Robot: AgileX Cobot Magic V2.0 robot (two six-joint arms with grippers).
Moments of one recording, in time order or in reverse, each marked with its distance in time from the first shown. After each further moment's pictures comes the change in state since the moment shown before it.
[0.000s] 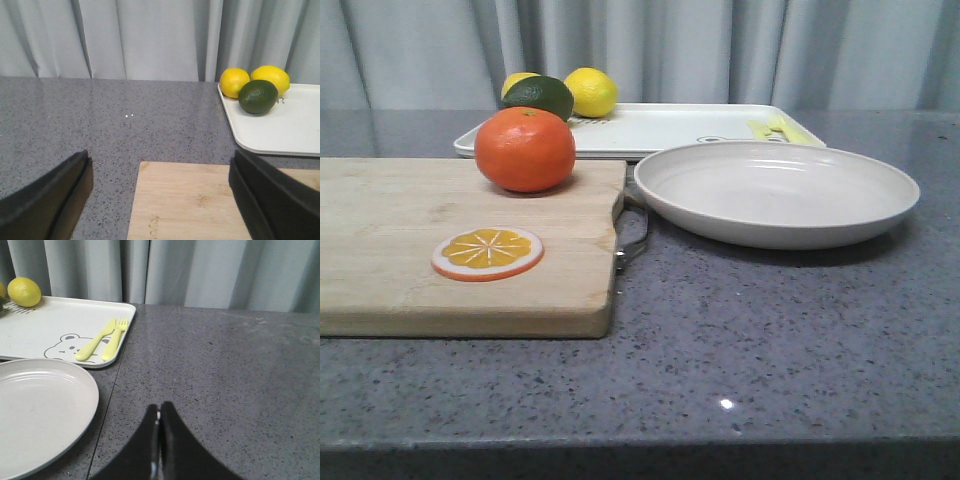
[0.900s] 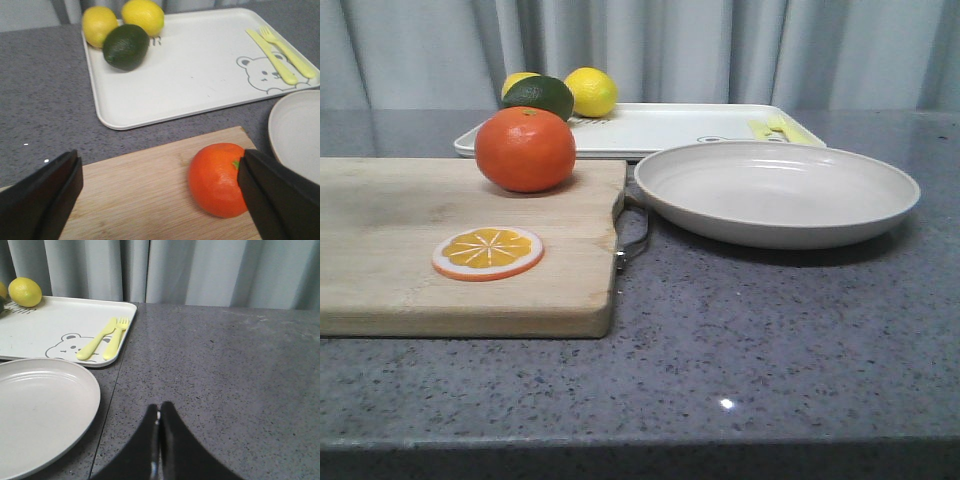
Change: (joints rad) left arm -0.372 0.545 -0.503 -0.038 0.312 0.000; right arm 0.000 0.000 0.000 0.009 0.004 0.000
